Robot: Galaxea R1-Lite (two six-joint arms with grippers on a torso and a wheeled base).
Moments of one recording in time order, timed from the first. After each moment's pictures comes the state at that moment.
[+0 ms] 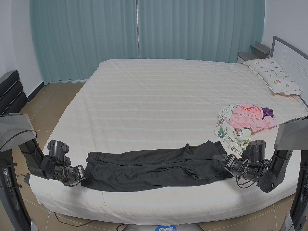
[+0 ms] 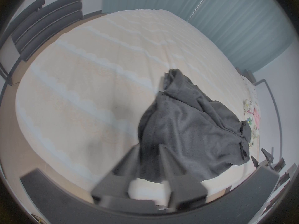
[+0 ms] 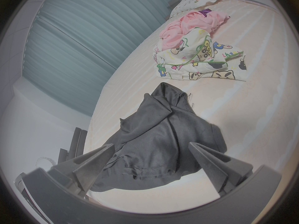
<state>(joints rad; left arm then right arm) 0.03 2.19 -0.61 -0.56 -0.18 -0.43 0.22 2.22 -0.40 -1.25 0.09 0.82</state>
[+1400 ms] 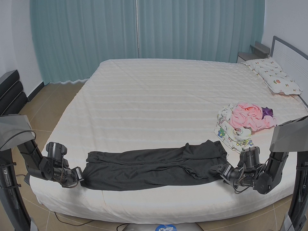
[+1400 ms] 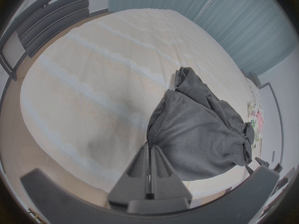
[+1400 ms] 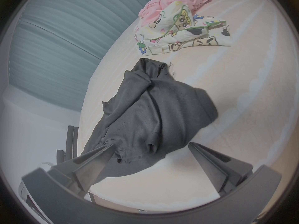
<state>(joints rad) 0.06 2.19 -0.60 -0.56 -0.18 -0.44 0.26 2.27 -0.43 -1.12 0.10 0.90</state>
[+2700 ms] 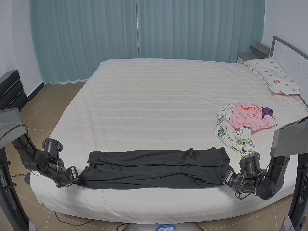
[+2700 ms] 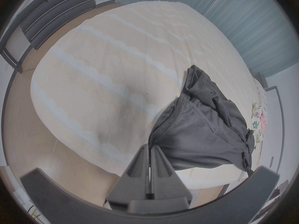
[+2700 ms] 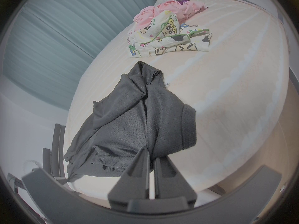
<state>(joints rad) 0.10 2.13 -0.68 -0.29 -0.18 -0.43 0.30 2.23 -0.30 -1.12 -0.03 0.87</state>
